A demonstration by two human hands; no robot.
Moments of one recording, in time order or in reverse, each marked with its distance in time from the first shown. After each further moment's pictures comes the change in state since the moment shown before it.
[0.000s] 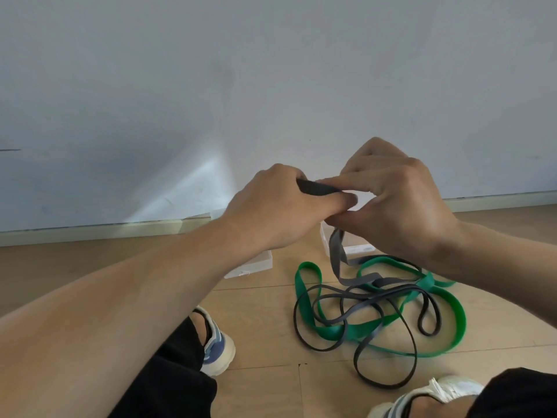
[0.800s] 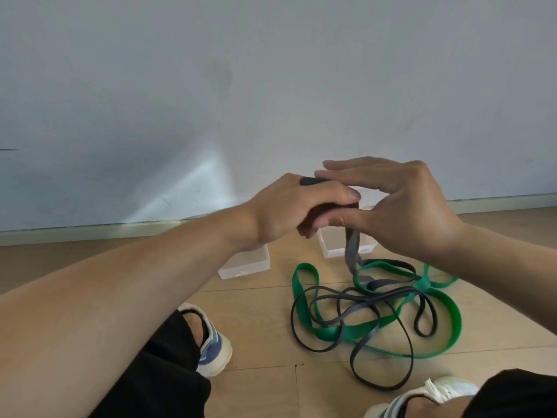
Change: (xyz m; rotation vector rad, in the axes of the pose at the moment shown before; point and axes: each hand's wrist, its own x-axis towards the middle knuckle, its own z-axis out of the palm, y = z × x) left_hand 0.011 -0.002 0.007 -0.436 -0.400 0.128; right_hand -0.005 -0.004 -0.014 0.227 -0.028 0.126
